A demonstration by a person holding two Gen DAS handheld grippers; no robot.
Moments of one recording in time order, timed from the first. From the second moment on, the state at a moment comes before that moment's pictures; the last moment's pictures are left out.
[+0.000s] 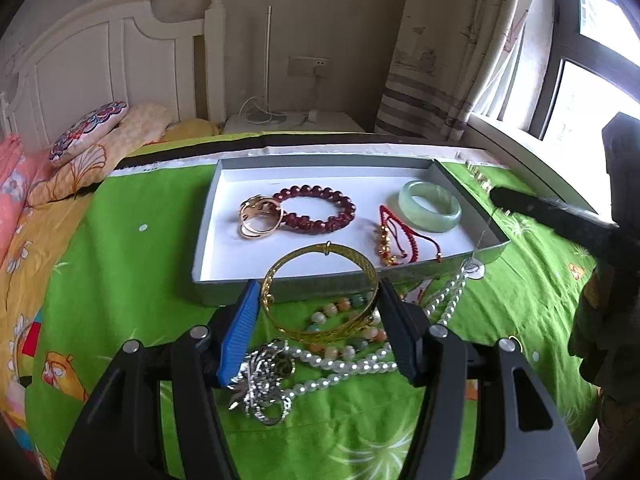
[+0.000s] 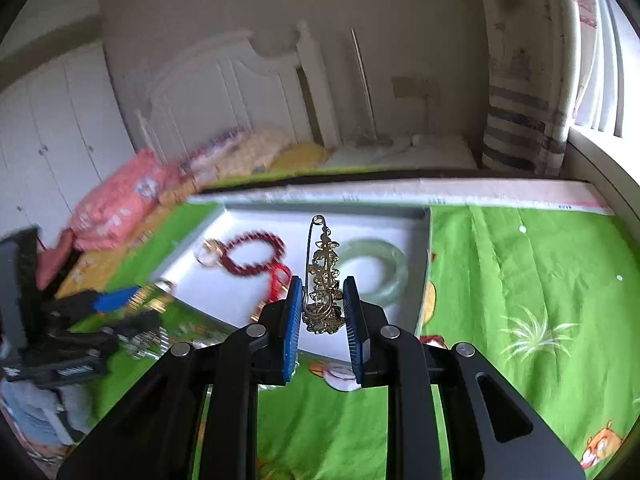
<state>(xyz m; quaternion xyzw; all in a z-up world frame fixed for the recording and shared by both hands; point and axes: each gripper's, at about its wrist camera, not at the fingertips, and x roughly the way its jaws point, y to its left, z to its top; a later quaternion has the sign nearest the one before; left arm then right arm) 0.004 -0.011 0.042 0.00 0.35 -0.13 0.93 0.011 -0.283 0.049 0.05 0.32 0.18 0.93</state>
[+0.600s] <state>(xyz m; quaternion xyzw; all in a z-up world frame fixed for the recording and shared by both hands) -0.022 -0.012 0.040 -0.01 0.35 -0.14 0.93 -0.072 -0.349 0.020 0.12 0.37 0.12 0.91</state>
